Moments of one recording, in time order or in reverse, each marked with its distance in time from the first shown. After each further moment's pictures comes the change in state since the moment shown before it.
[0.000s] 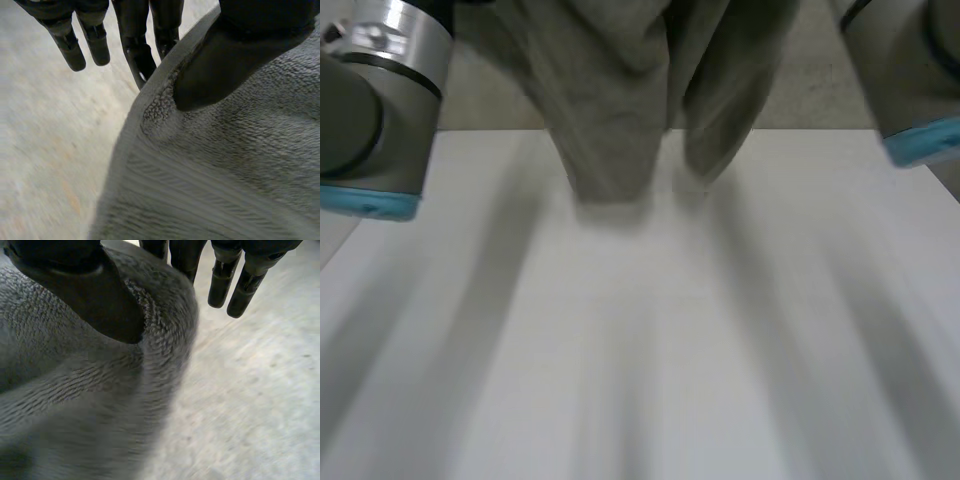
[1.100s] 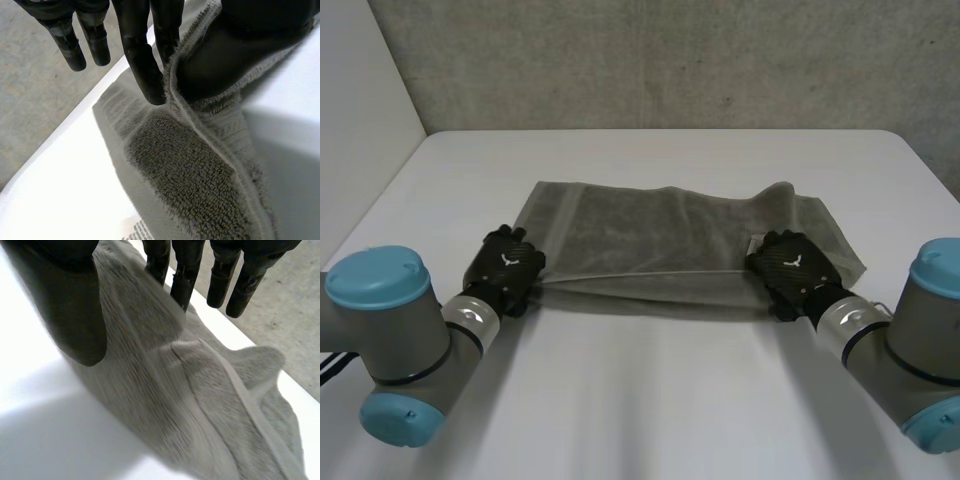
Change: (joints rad) left arm 0.065 -0.211 -0.626 -0.059 0.006 0.288; right arm -0.231 0.039 1.049 -0.168 -0.172 -0.061; left_hand 0.000 0.035 0.000 0.000 0.029; right_hand -0.600 -0.546 0.000 0.000 -0.607
